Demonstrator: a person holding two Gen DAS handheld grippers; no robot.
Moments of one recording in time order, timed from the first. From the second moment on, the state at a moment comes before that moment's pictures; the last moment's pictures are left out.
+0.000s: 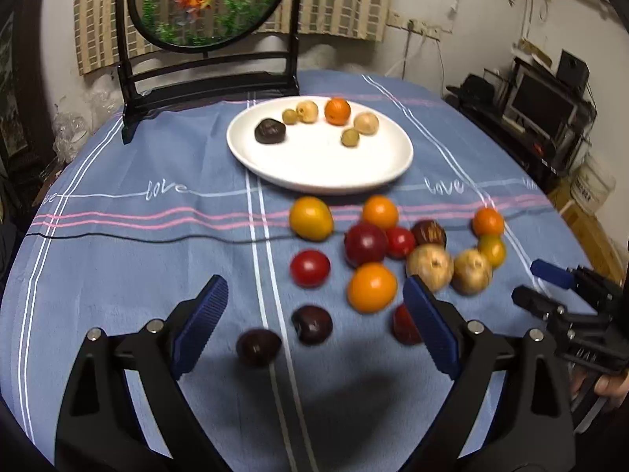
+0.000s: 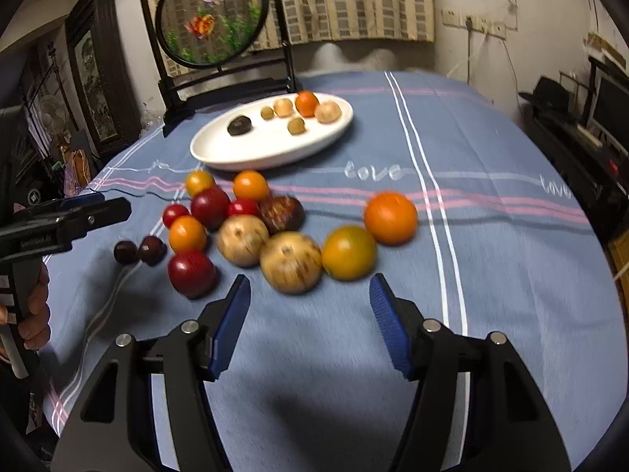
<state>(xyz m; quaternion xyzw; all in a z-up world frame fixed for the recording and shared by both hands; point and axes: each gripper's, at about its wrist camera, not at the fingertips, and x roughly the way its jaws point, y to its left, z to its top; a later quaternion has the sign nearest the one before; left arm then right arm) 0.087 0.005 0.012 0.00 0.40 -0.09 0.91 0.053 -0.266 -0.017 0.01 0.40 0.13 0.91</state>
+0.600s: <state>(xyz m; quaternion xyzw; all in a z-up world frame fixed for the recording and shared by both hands) 0.079 -0.051 -0.018 0.00 0.44 -0.13 0.89 0.047 -0.269 -0.026 0.03 0.41 0.14 0.90</state>
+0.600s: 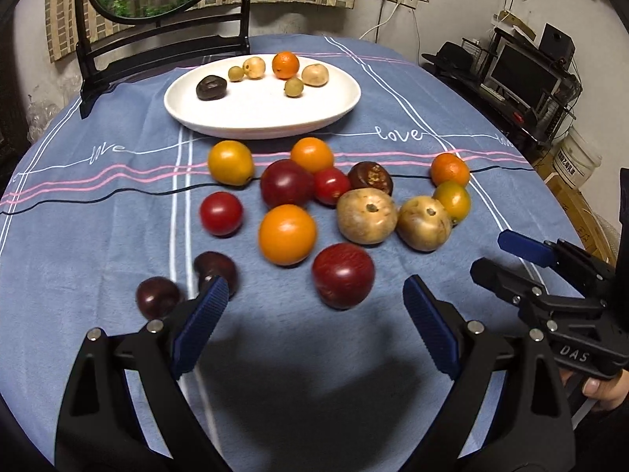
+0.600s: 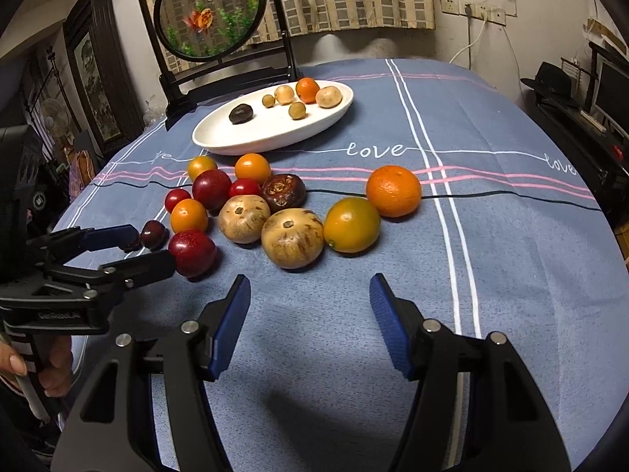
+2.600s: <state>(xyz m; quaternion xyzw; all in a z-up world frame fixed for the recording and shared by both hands) 0.068 -0.042 -0.040 -0.01 0.46 -0.18 0.87 0.152 -0.287 -0.020 0.06 0.42 0.02 0.90</state>
